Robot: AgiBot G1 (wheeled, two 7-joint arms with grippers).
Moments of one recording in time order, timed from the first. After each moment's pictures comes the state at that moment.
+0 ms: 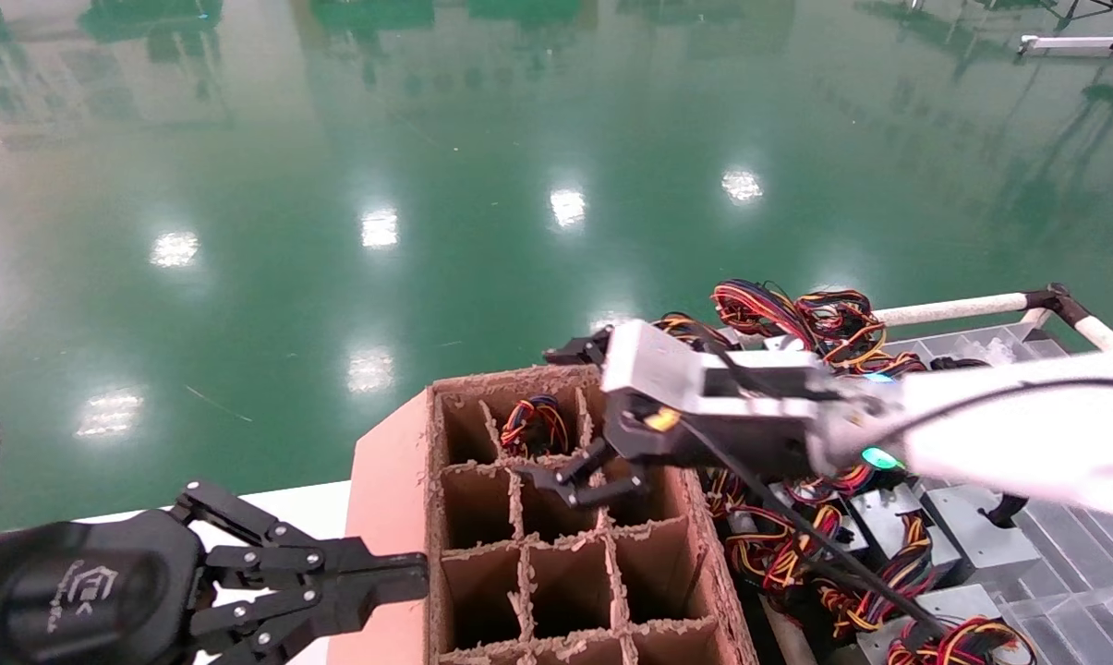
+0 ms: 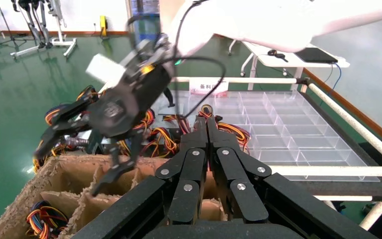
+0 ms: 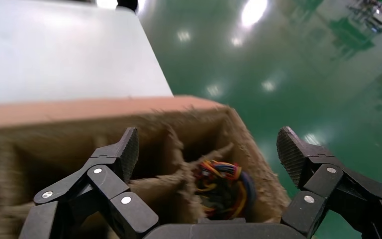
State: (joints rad) left arm -1.08 0.60 0.30 -1.28 0.71 1.49 -0.17; right arm 1.50 -1.08 -0.53 0.76 -1.33 -1.22 -0.15
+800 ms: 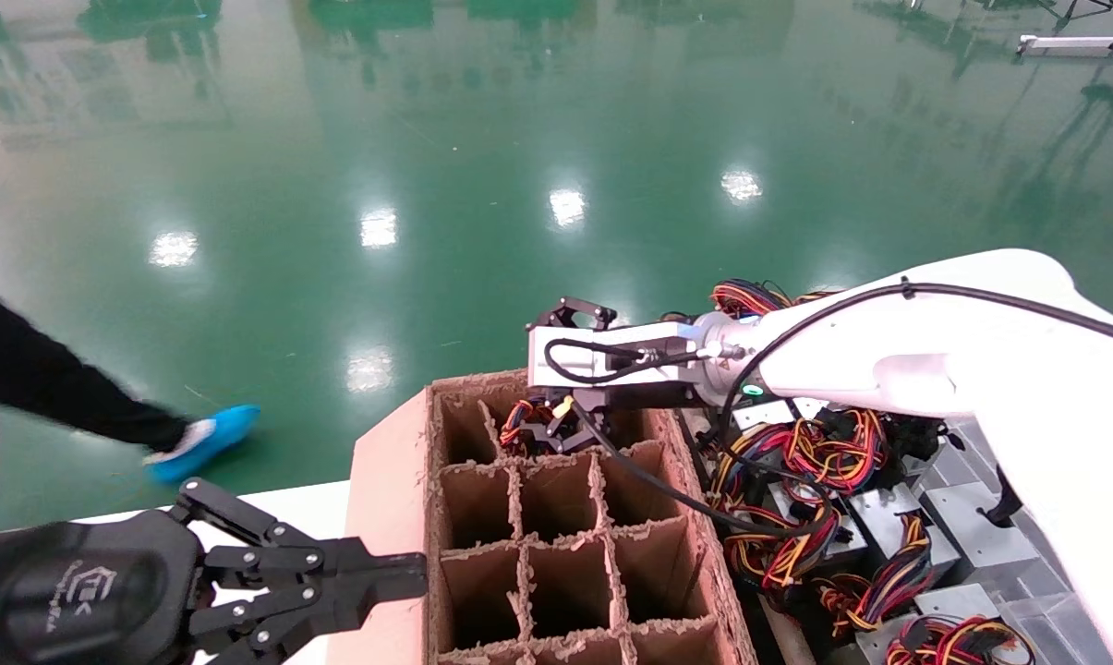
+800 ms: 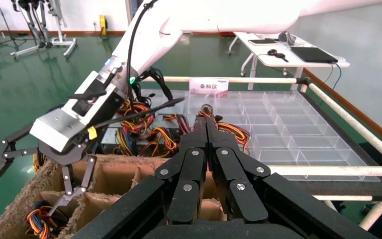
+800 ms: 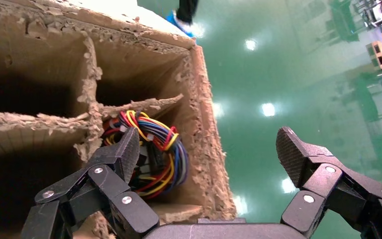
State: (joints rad) left arm -1.08 0.60 0.30 -1.28 0.71 1.49 -0.17; right arm 1.75 -1.36 -0.68 0.27 -1.53 -1.04 -0.58
